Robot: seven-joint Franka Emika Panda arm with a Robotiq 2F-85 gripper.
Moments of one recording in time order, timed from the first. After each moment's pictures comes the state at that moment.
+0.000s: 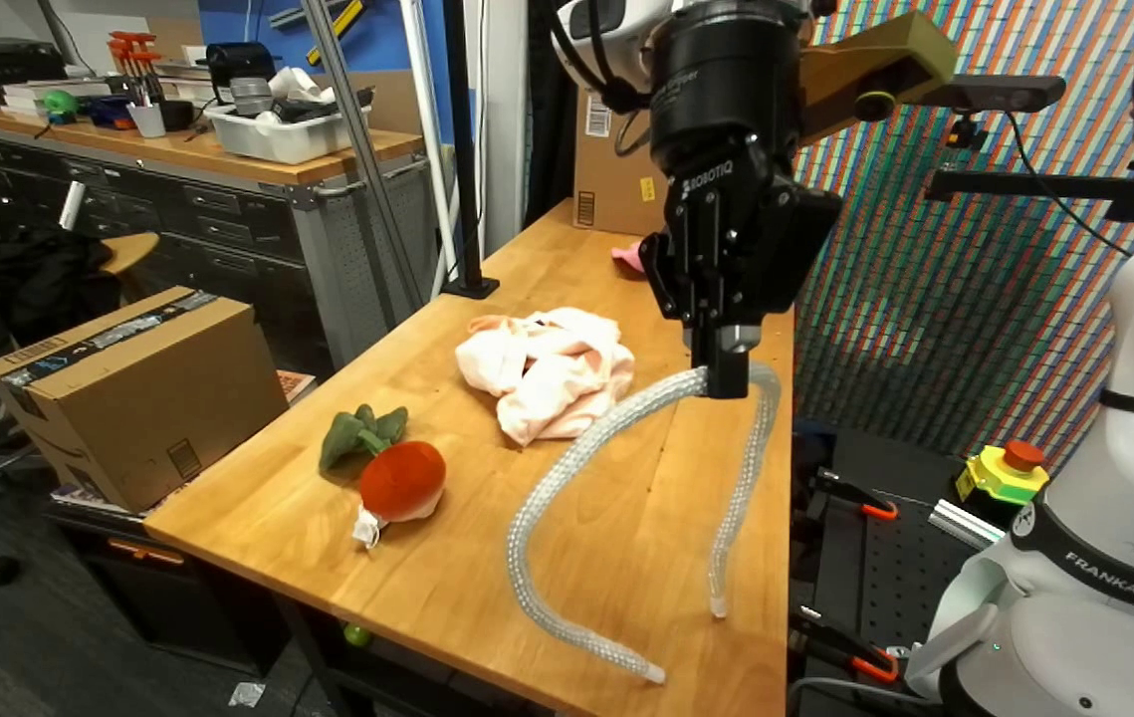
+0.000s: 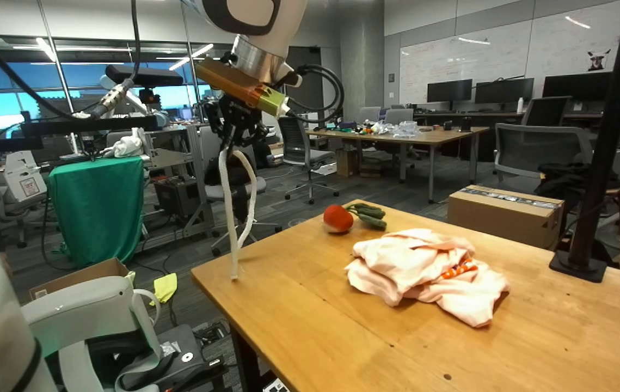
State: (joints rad) arm 0.32 -0.37 0.07 -2.31 0.58 1.79 -0.70
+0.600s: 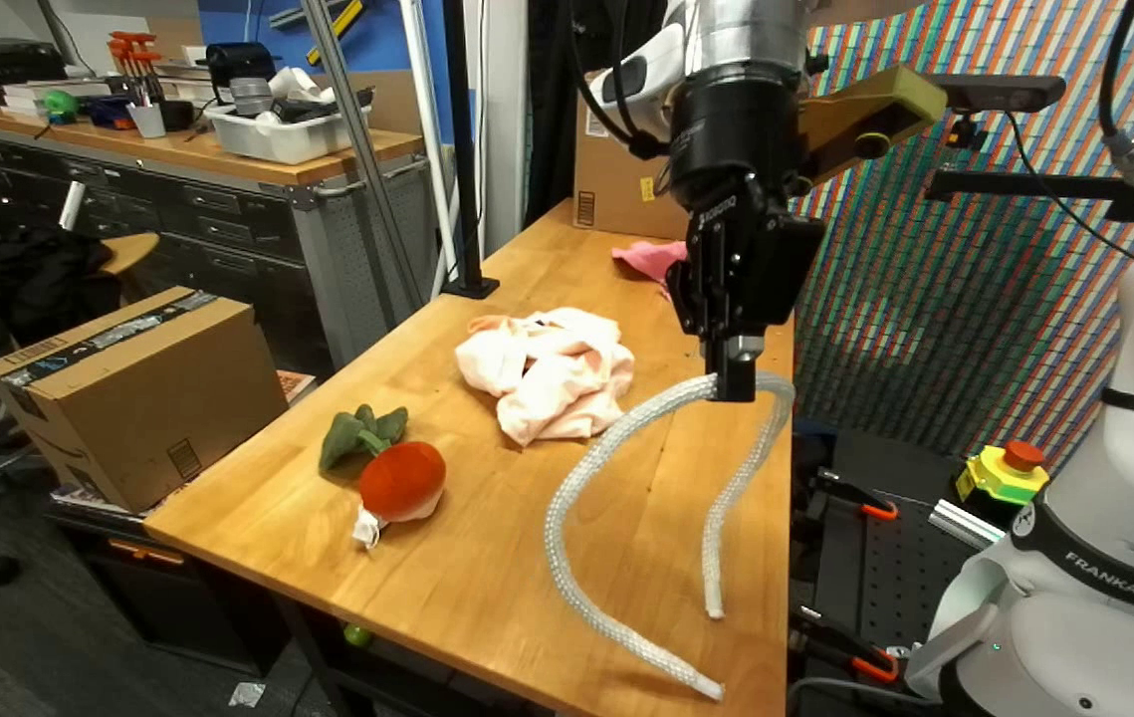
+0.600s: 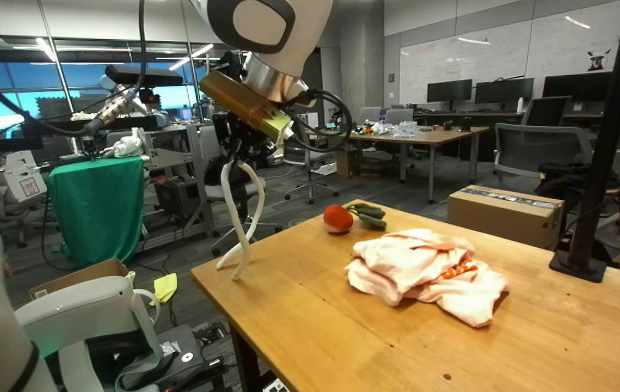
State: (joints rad) arm 0.25 -0.39 0.04 -2.40 0.64 1.79 -0.70
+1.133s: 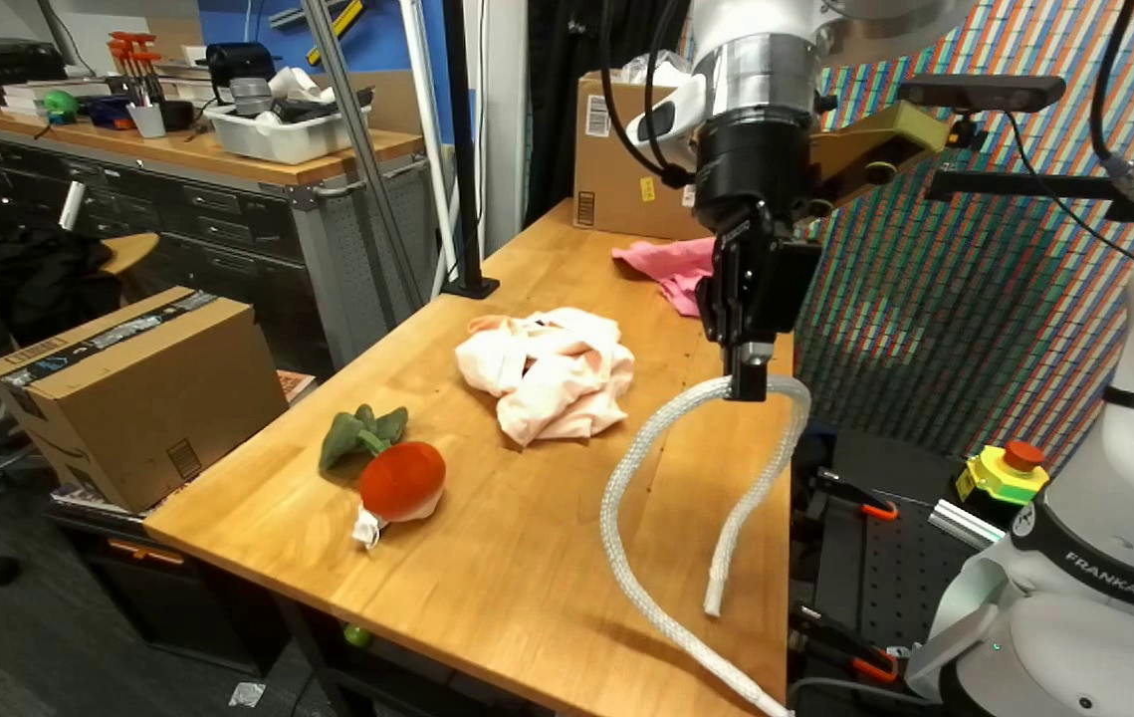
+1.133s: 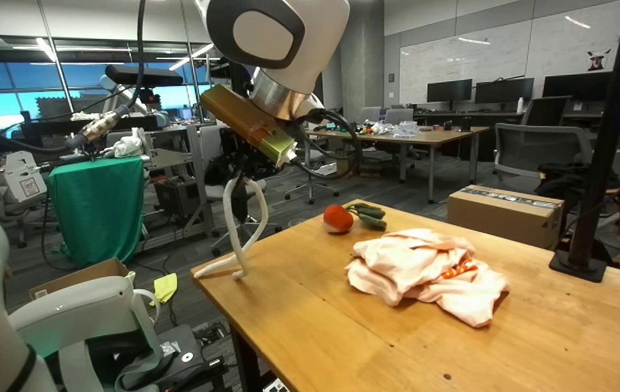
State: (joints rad) arm 0.18 -0.43 0.01 -2.49 0.64 1.80 -0.69
